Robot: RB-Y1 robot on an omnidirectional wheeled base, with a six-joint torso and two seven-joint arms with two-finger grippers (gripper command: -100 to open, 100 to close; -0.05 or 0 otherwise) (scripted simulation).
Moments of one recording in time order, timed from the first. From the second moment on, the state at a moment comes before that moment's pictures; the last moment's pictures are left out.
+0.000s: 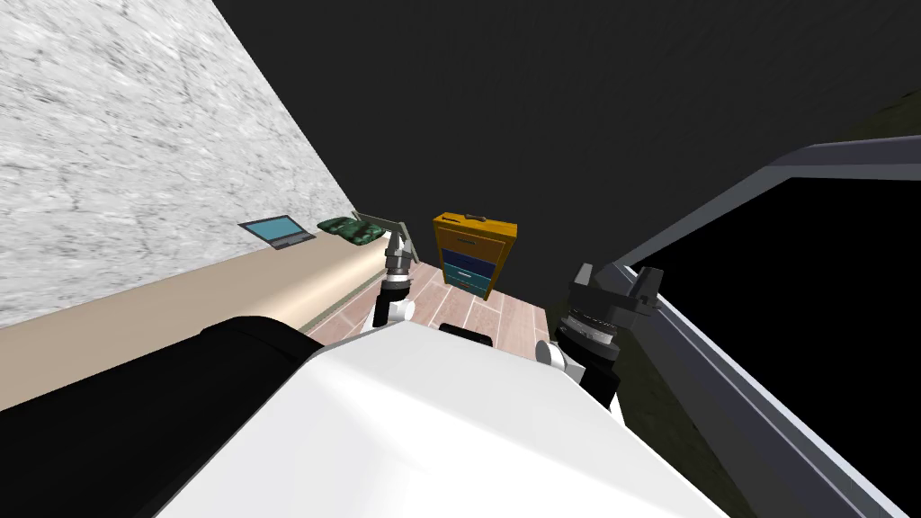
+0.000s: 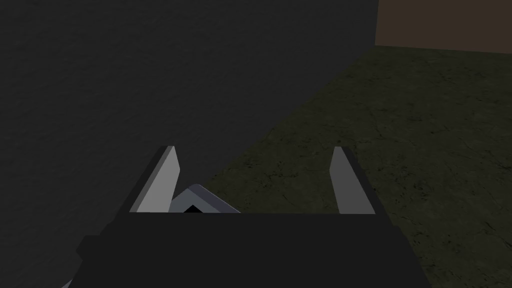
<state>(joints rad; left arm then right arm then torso) 0.49 0.01 0.05 -2.25 0.05 -0.48 -0.12 0.53 -0.02 -0.03 -2.29 -0.08 -0.62 -0.16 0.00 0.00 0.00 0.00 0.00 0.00</state>
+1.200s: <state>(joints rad) 0.49 0.04 0.05 -2.23 0.05 -0.49 -0.12 0.53 -0.02 -0.03 -2.29 -0.08 -0.62 -0.16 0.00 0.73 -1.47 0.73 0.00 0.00</state>
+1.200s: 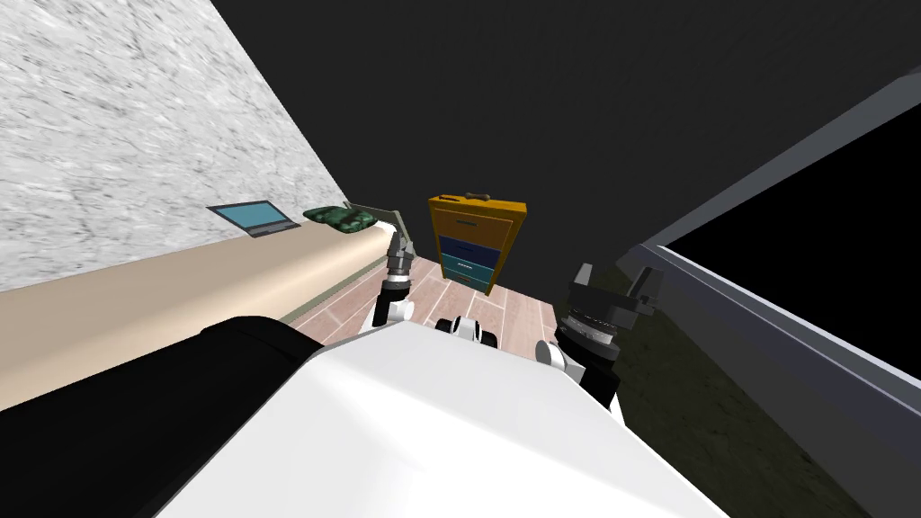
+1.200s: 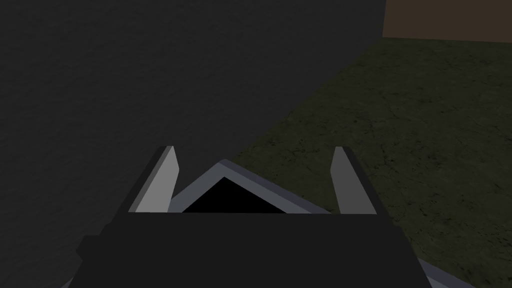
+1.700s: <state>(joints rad) 0.48 0.12 0.03 -2.12 0.04 -0.53 -0.12 0.53 -0.02 -0.03 -2.29 -0.08 -0.62 -0.16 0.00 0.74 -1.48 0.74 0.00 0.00</state>
